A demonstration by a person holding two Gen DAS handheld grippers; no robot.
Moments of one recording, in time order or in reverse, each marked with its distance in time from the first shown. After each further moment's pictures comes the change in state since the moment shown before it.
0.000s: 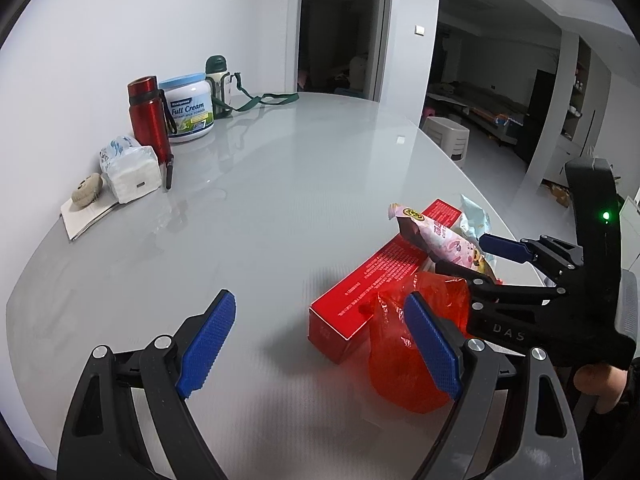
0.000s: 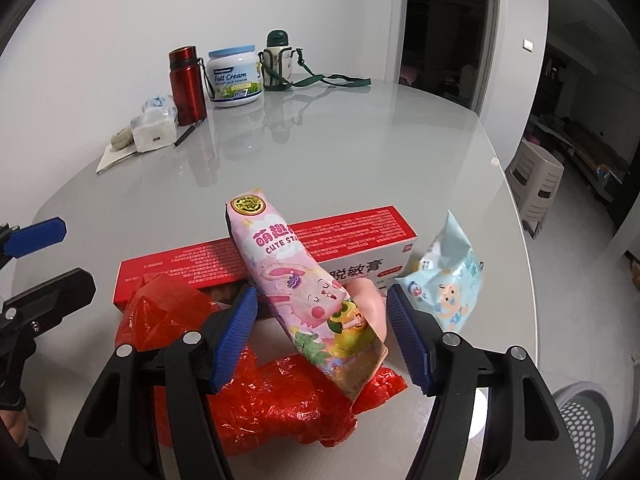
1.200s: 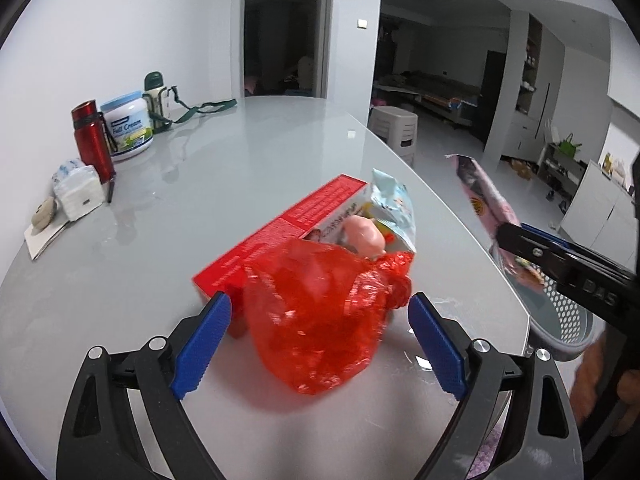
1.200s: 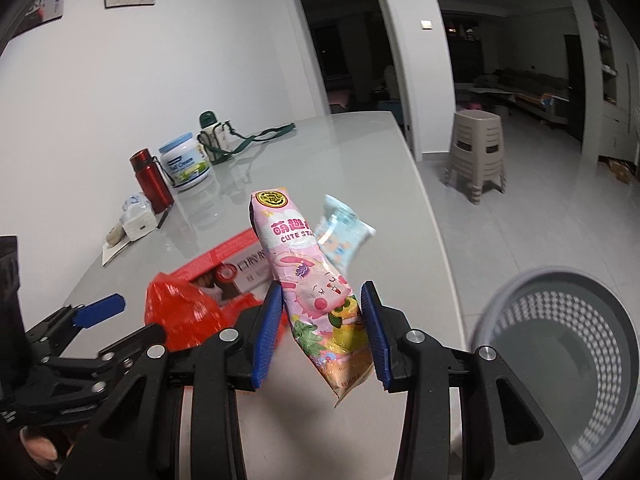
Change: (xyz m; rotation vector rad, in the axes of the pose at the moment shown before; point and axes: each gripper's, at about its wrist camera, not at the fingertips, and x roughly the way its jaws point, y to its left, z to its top) left arm -0.012 -0.077 -0.028 0.132 -0.013 -0.127; right arm -0.120 -0.065 -0.085 0.395 -0.180 -0.040
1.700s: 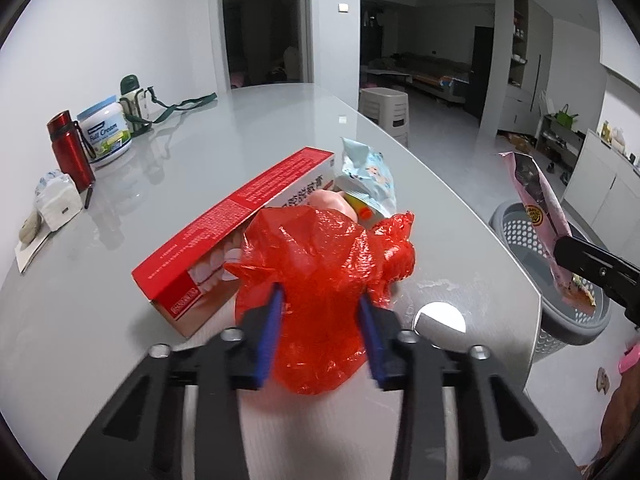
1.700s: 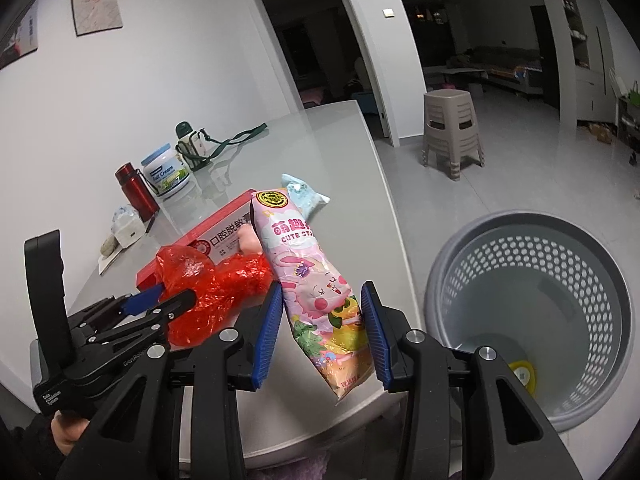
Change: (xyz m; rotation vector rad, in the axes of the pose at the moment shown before) left arm 0.032 -0.033 -0.012 0.078 0.048 0.003; right arm -0.030 -0.043 -0.037 0.123 0.004 -0.021
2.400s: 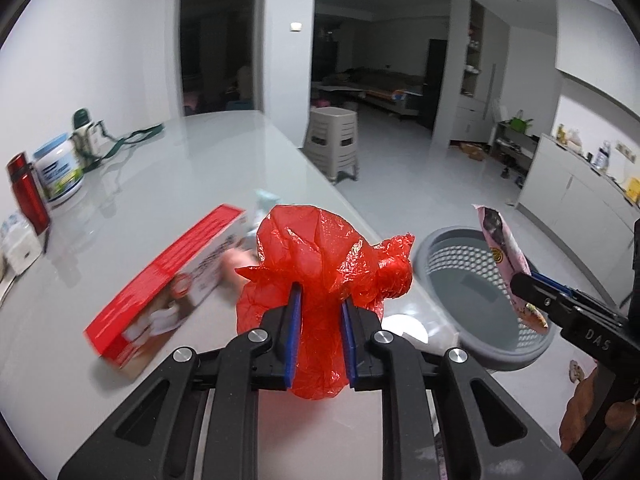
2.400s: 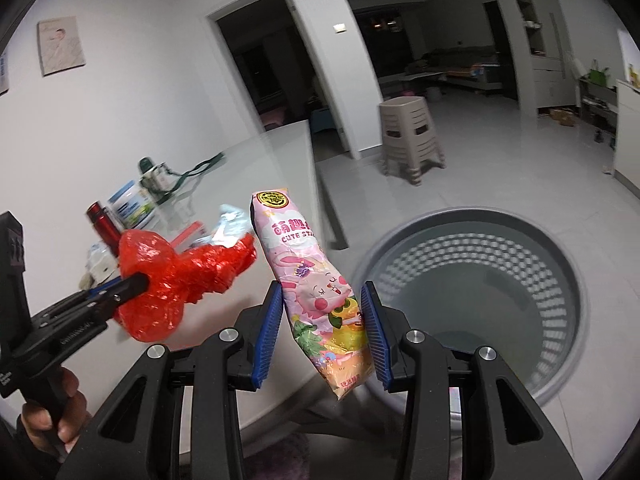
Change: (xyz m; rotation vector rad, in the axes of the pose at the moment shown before) left arm -0.021 -0.054 0.040 0.062 -0.068 -0.178; right arm -0.038 -0.060 -0.004 0.113 -0.080 -0.136
